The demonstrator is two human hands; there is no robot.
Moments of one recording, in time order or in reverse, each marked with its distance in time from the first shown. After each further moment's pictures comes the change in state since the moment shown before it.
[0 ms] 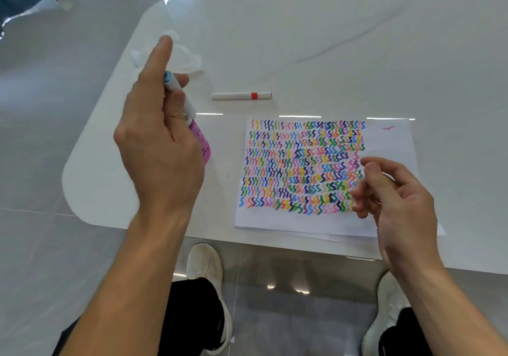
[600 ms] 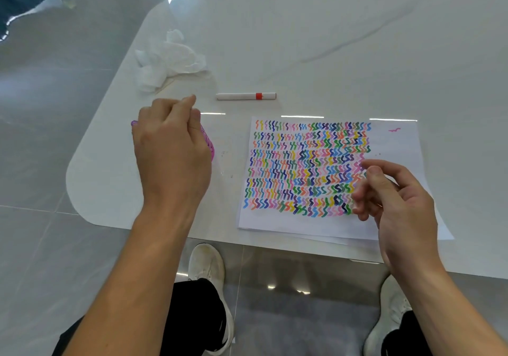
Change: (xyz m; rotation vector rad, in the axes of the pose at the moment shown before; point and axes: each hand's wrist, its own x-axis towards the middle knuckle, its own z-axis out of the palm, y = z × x) left_hand -0.004 -0.025 0.007 0.397 -0.242 -0.107; right_hand 0.002 0.005 0.003 -0.034 -0.014 0.000
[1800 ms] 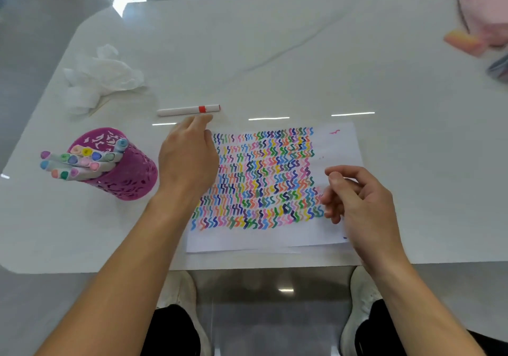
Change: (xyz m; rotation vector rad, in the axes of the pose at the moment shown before) left_hand 0.014 0.043 0.096 0.009 -0.310 0.172; right_hand 0.017 -0.003 -0.035 -0.204 0.076 0.069
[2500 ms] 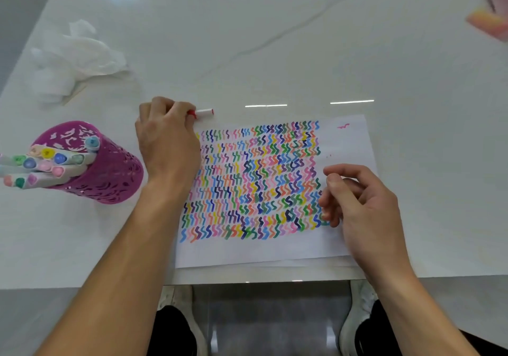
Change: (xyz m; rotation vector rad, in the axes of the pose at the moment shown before) left_hand 0.030 -0.031 0.035 -0.006 0.160 -0.062; right_hand 0.008 0.006 0.014 -0.007 -0.029 -0.010
